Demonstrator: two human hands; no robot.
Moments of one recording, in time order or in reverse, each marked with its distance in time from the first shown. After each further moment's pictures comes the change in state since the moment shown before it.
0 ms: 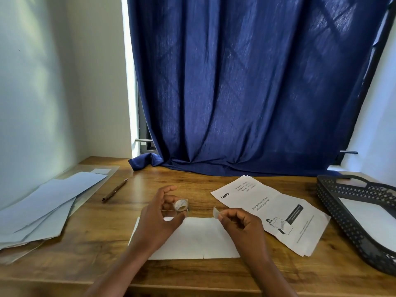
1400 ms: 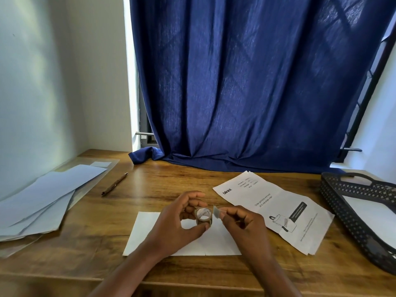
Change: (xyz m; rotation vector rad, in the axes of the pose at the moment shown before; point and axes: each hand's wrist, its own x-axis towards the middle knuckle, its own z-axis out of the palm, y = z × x) left_hand -0.008 0.010 0.022 -0.108 -0.224 0.136; right_hand -0.006 -0.011 0.002 0.059 -0.049 -0.017
